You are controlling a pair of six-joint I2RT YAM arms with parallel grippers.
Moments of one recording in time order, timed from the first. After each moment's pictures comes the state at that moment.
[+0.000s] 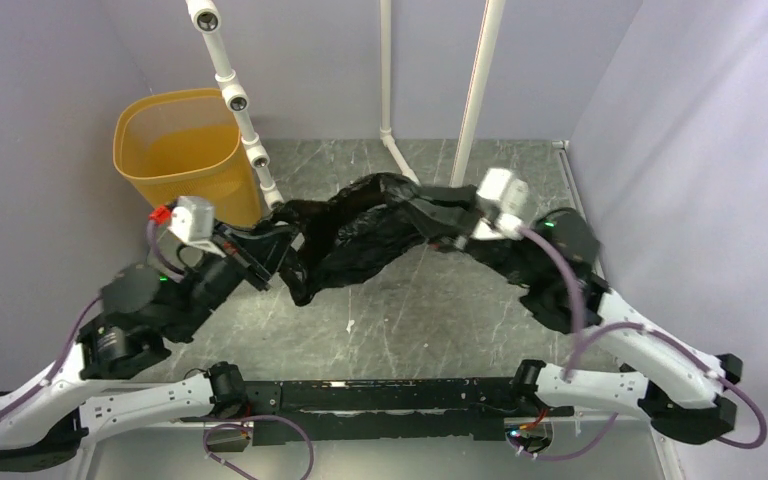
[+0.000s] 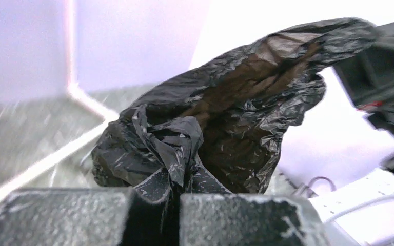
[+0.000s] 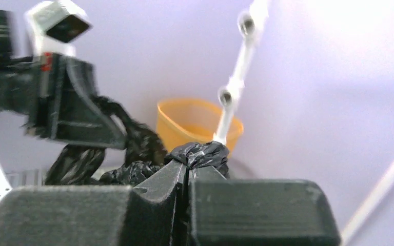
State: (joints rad) left arm -1.15 0.60 1.06 -0.39 -0.56 -0.39; right arm 1.05 0.98 1.19 0.13 -0.02 -0.18
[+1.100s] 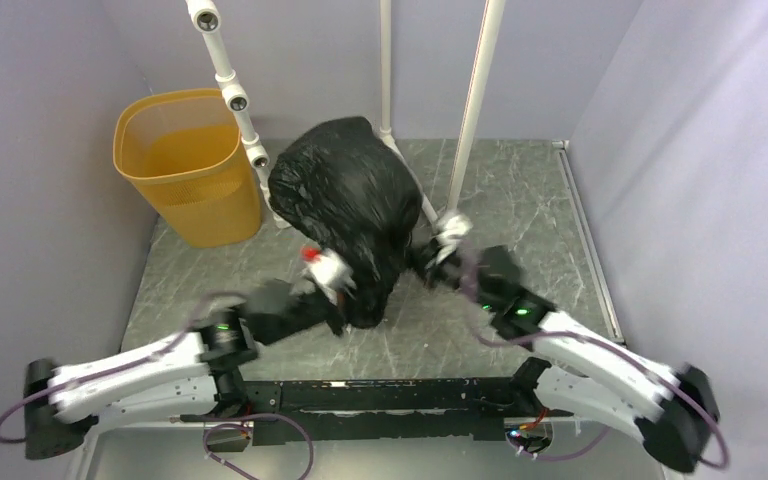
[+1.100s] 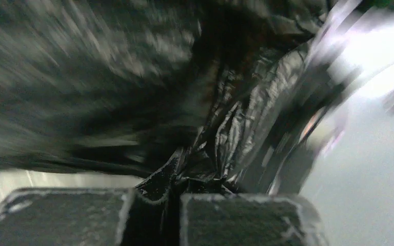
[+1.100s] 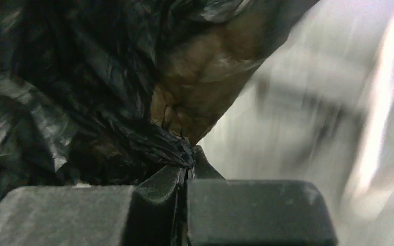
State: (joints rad) left arm -1.15 0.72 0.77 0.02 -0.06 -0.20; right arm 0.81 0.80 0.68 0.31 -0.15 -0.02
